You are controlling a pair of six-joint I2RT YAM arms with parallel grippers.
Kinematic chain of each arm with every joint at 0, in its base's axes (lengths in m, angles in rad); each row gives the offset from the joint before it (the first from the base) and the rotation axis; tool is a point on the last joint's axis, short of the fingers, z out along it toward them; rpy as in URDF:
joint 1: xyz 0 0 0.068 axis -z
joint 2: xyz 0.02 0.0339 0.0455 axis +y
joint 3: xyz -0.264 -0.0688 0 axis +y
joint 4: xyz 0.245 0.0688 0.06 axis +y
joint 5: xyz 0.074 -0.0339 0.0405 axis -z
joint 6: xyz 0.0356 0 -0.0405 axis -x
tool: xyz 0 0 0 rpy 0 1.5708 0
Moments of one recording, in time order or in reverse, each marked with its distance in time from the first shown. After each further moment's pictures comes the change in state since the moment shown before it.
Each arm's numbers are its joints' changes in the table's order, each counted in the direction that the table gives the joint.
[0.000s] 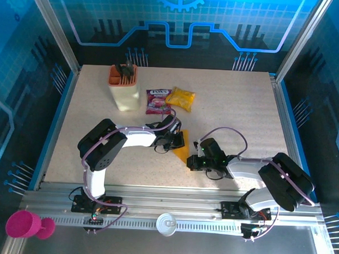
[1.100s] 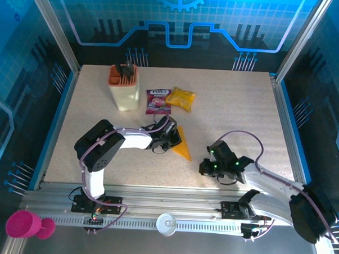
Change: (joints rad) left arm -0.020 -0.042 0.116 -0.159 -0.085 0.240; right arm 0.043 -0.323 -0.034 0.496 0.030 -0.093
